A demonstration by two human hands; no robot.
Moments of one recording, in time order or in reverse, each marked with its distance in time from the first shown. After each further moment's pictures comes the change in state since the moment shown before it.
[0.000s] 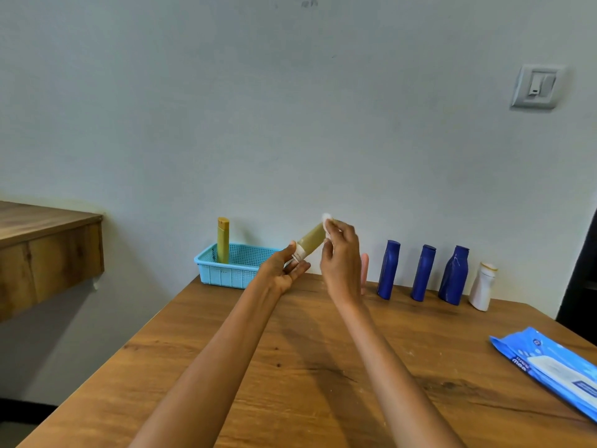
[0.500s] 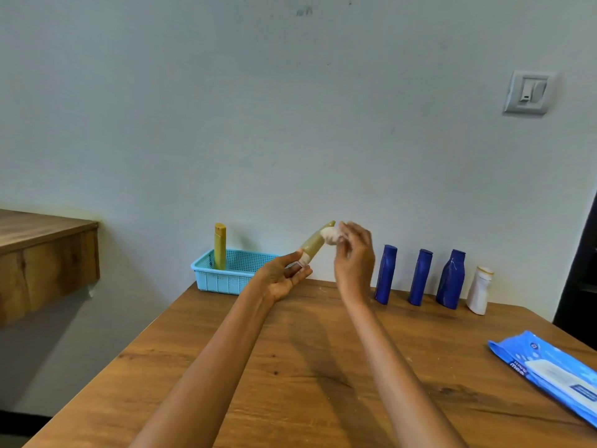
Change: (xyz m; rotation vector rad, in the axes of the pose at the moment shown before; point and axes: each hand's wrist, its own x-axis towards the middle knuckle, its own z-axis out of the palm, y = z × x) left_hand -0.003 0.001 0.001 0.072 -0.126 -0.034; right_hand 0.013 0.012 -0.009 0.205 0.197 0.094
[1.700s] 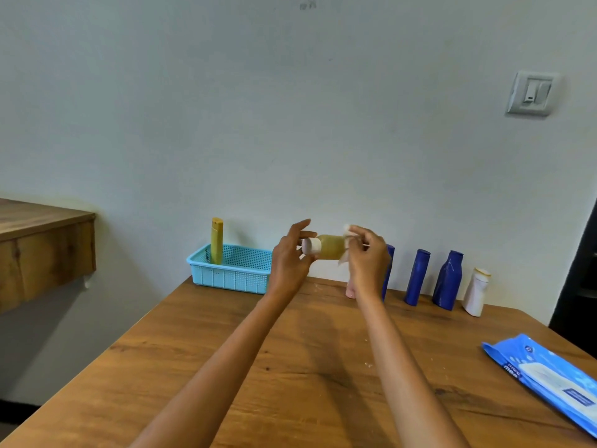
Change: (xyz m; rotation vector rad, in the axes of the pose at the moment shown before) left_hand -0.003 -0.026 0.014 0.956 0.071 1.016; right_hand 0.011 0.007 -0.019 0.078 0.010 0.290
